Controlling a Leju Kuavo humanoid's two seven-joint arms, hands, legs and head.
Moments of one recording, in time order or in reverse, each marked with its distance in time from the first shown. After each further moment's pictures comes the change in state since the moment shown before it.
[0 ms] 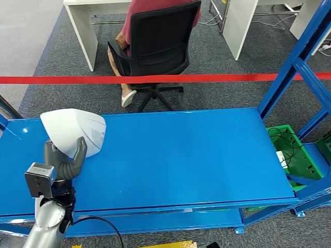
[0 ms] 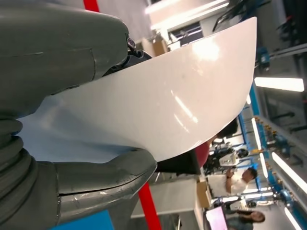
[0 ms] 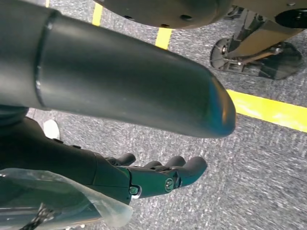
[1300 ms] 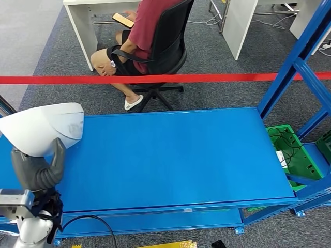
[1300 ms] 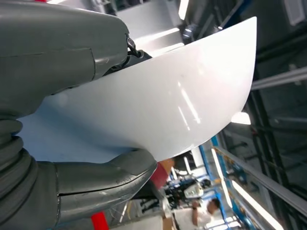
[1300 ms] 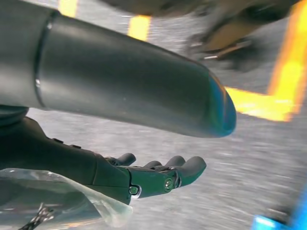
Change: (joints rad) left arm 0.053 0.047 -0.028 -0.225 -0.063 0.142 -0.022; right arm 0.007 -0.015 -0.056 -0.008 -0.010 0.000 -0.079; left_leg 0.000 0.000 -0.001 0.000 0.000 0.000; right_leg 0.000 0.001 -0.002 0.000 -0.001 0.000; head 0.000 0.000
